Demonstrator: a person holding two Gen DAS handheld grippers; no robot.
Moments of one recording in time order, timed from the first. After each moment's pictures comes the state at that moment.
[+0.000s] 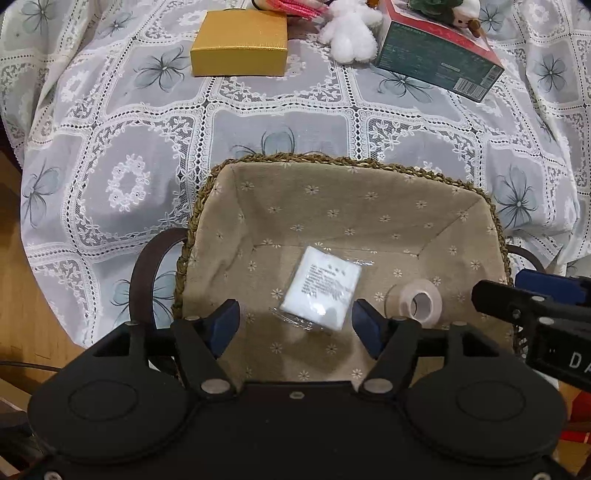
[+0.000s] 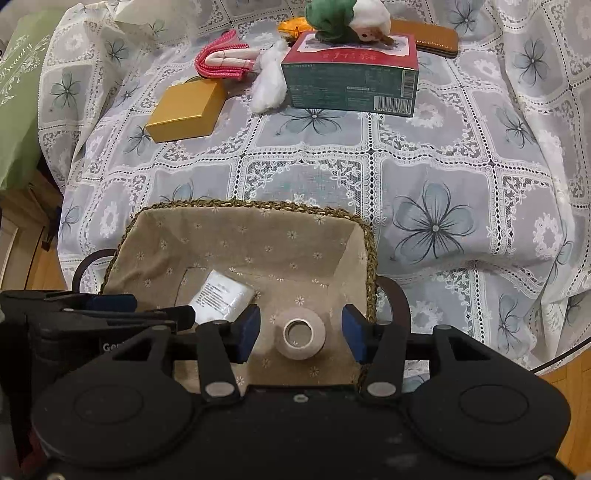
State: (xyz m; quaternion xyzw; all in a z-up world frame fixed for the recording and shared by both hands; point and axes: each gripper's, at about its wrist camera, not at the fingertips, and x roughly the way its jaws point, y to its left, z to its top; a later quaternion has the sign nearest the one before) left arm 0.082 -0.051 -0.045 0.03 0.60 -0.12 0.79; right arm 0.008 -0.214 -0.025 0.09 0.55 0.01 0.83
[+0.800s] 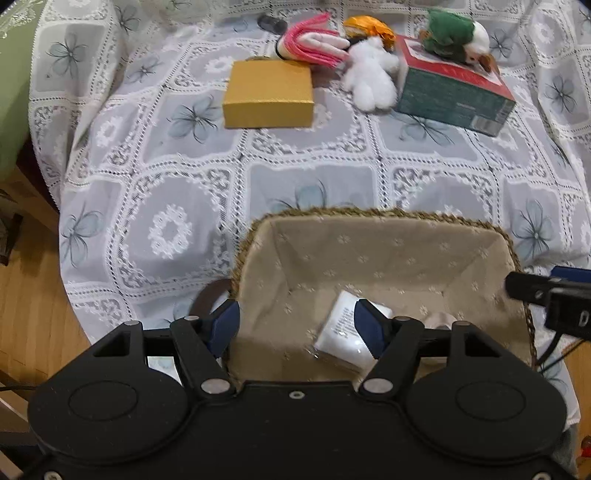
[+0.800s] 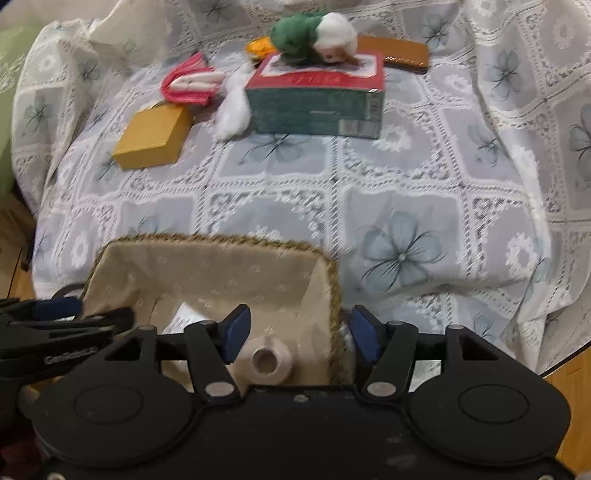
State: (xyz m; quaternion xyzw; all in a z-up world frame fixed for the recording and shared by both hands) left arm 0.082 -0.048 -0.027 0.07 0.55 -0.09 0.83; right arm 0.023 -0.230 -0.023 0.08 0.53 -0.04 0.85
